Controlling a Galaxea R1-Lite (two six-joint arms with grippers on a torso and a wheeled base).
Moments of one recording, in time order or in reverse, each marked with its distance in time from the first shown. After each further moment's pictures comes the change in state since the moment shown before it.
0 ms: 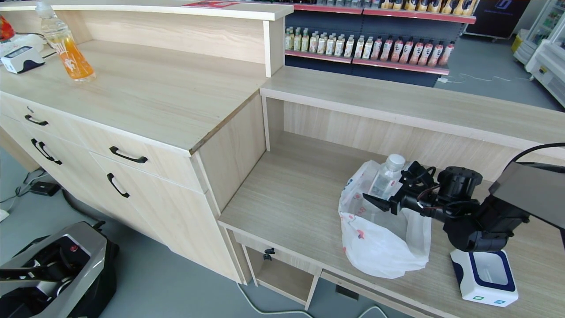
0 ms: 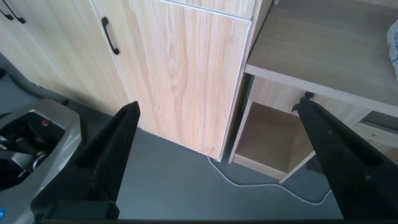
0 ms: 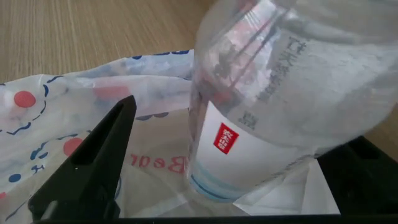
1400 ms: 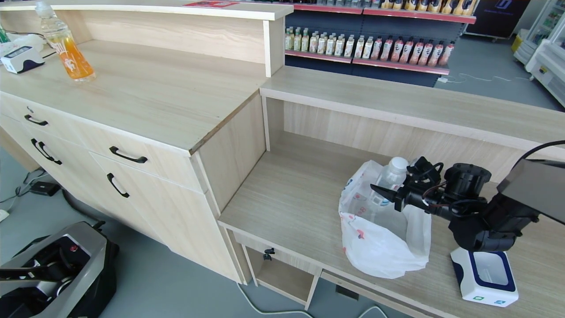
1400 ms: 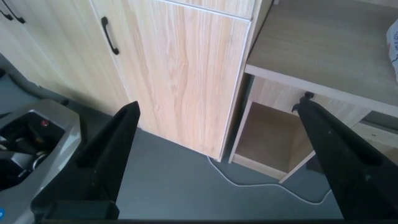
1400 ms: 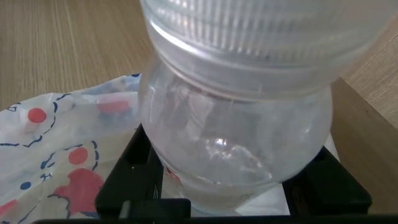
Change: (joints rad) left arm 0.000 0.000 0.000 0.000 0.000 0.000; right arm -0.003 -0.040 0.033 -0.040 -0.009 0.030
